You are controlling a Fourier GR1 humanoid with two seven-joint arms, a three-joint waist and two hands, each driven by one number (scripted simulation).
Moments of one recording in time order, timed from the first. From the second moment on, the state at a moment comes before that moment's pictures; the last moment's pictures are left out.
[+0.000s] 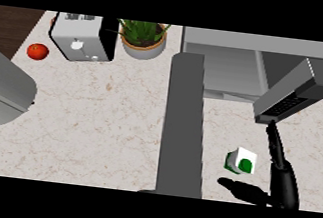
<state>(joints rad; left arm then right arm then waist) 0.85 0.03 0.17 -2.24 0.33 -0.41 -0.44 0.15 -0.06 0.00 -1.48 0.26 -0.15 -0.52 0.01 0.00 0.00</state>
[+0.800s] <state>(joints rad) 0.90 0.01 0.23 -2.24 0.37 -0.49 -0.46 0.00 -0.06 -0.05 -1.02 0.27 -0.15 -0.76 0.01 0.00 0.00</state>
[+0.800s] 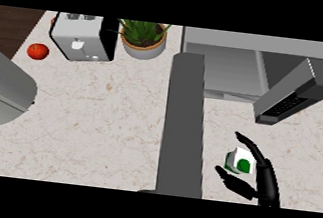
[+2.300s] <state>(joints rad) 0.87 0.01 0.27 -2.19 0.42 -0.56 -0.45 -0.46 -0.17 -0.21 -0.34 0.33 -0.29 -1.07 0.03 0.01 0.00</state>
